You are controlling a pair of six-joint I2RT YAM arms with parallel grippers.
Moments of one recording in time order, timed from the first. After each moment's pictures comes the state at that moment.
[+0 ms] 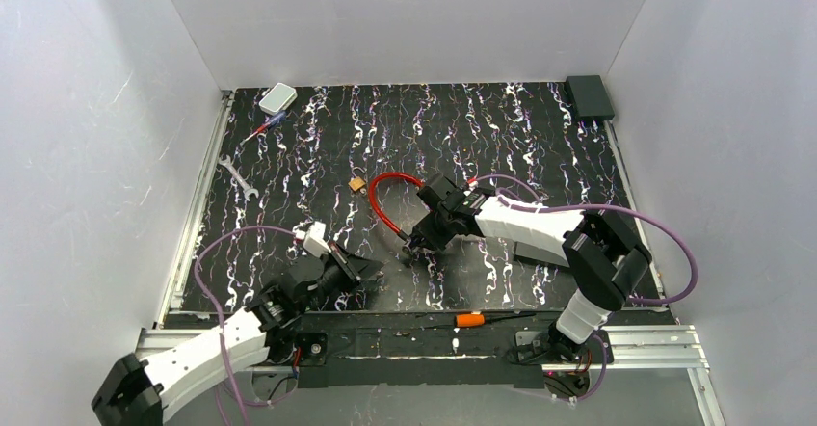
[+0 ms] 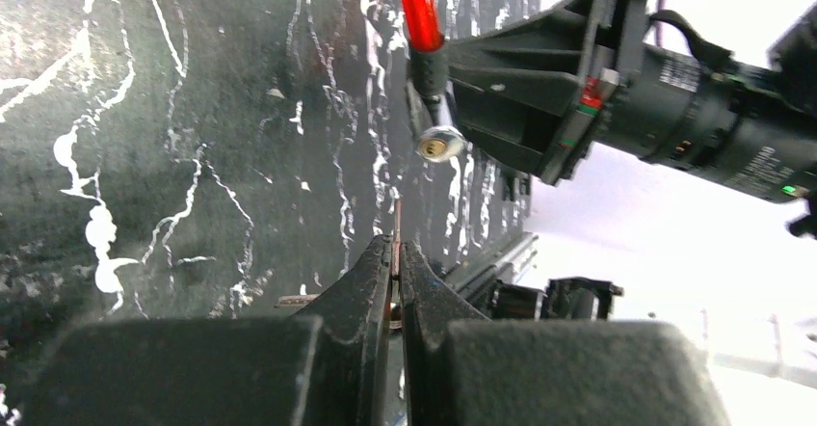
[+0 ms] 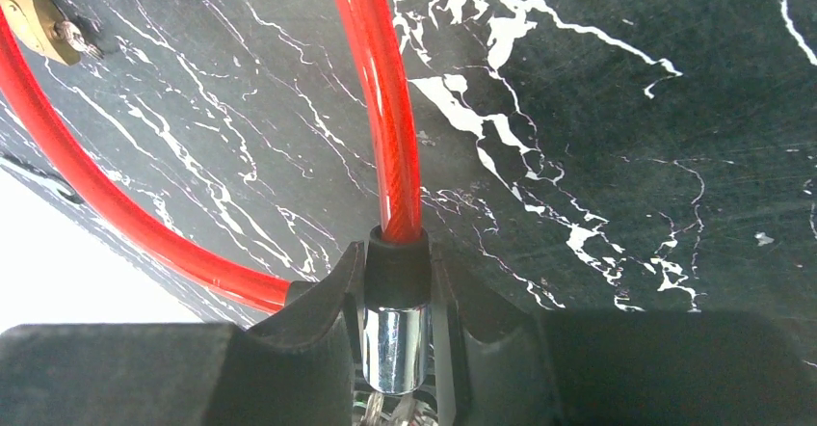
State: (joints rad) left arm -0.80 0.51 0.05 0.11 -0.06 -1.24; right arm 0.88 1.65 1.04 -0.49 0.06 1.61
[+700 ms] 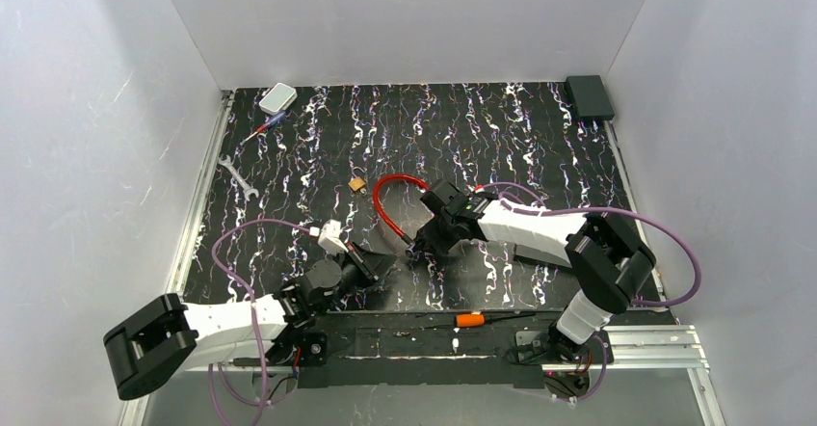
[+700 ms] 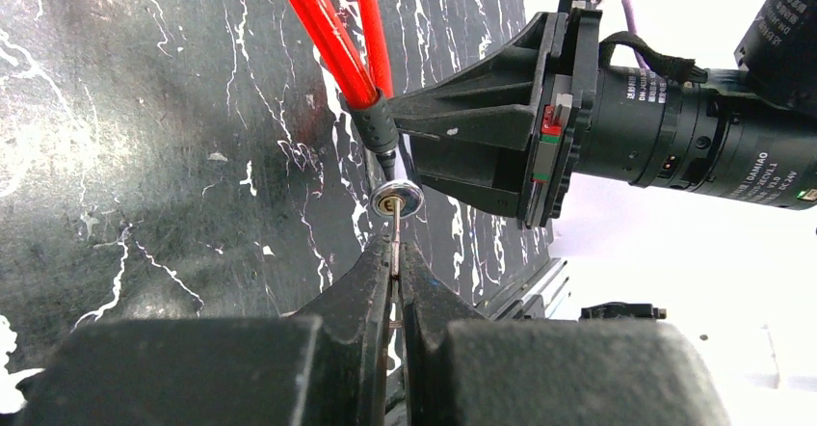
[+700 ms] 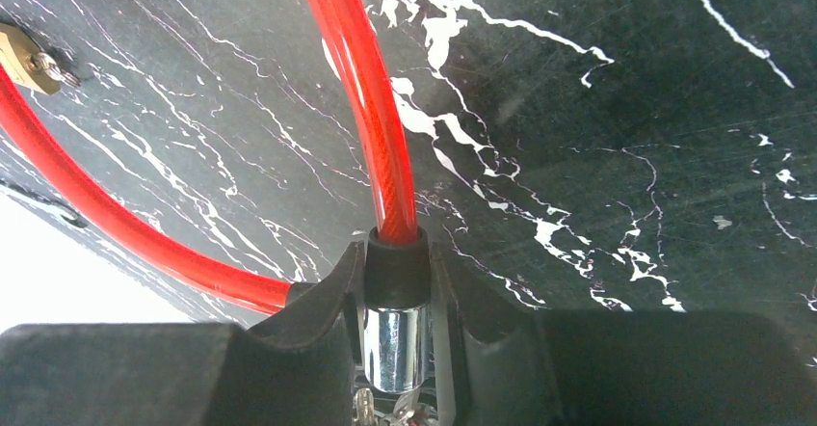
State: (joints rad) left arm -1.00 0.94 0.04 0.63 -0.32 -1.13; right arm 0.88 1.63 1.00 -0.51 0.06 1.68
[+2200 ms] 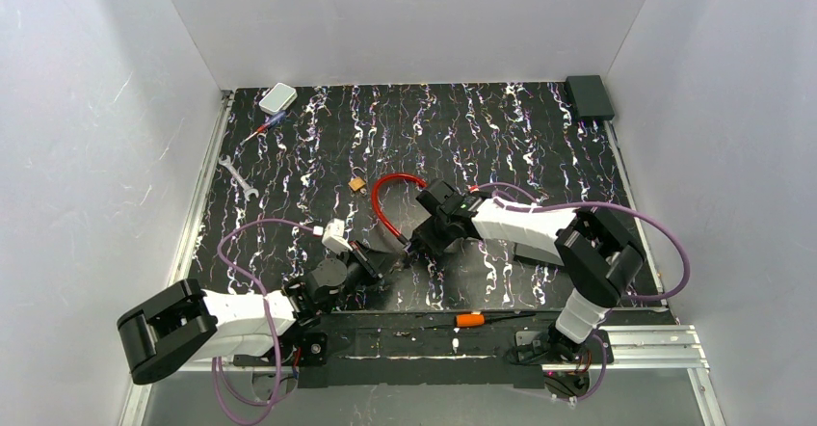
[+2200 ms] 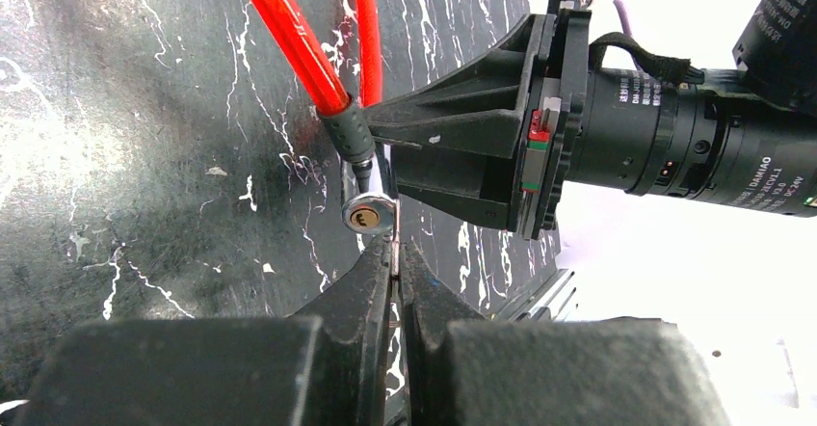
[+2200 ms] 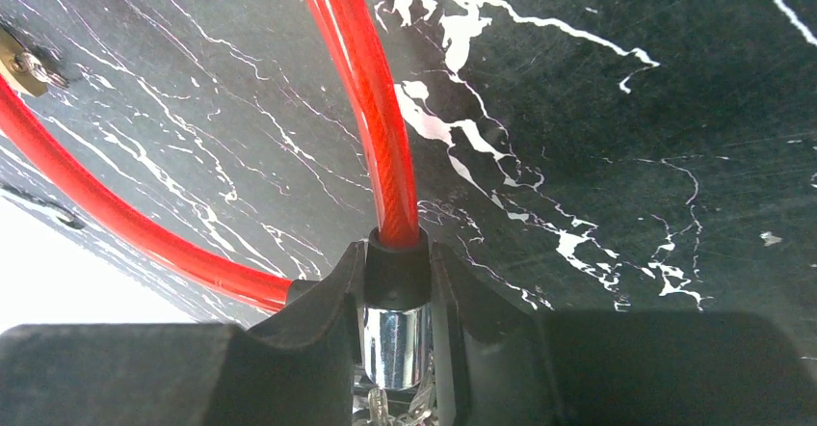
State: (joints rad) left arm -1.01 1.08 0.06 0.76 -0.35 -1.13; right arm 0.89 1.68 1.02 -0.48 0.04 1.68
